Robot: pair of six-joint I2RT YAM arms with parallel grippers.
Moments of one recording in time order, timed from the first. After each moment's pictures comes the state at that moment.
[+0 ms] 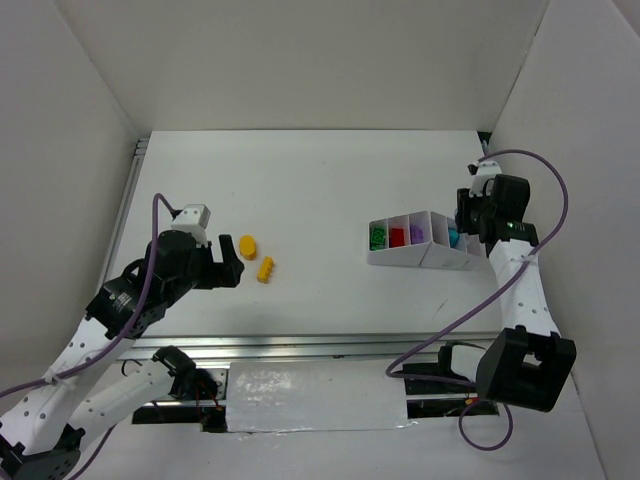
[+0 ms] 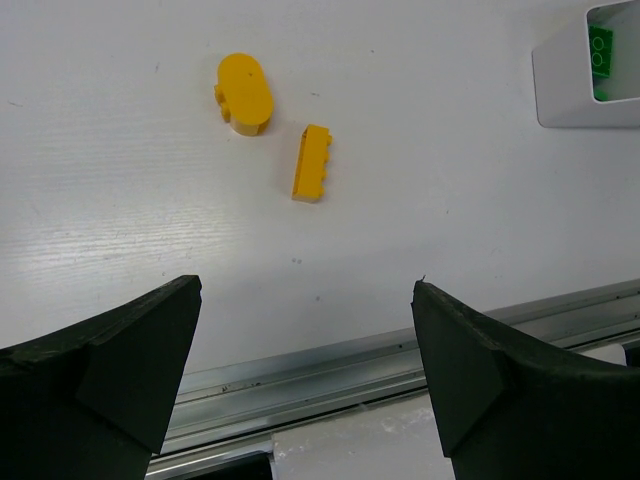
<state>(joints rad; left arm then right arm) -0.58 0.72 0.96 -0.86 -0.23 -0.47 -0.24 1.16 0.98 -0.46 -0.17 -0.25</state>
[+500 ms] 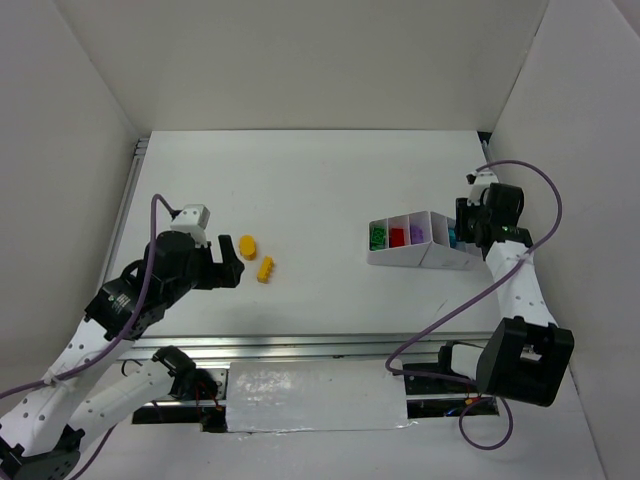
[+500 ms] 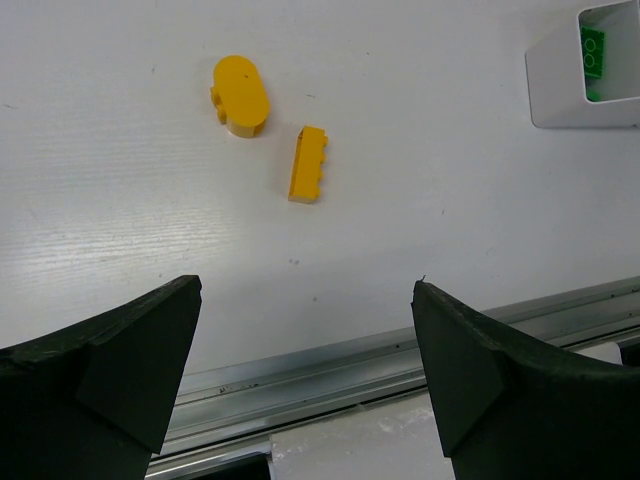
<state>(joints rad) -0.58 0.71 0.95 -0.85 -0.22 -0.47 -0.25 1.20 0.89 -0.42 -0.13 -0.23</state>
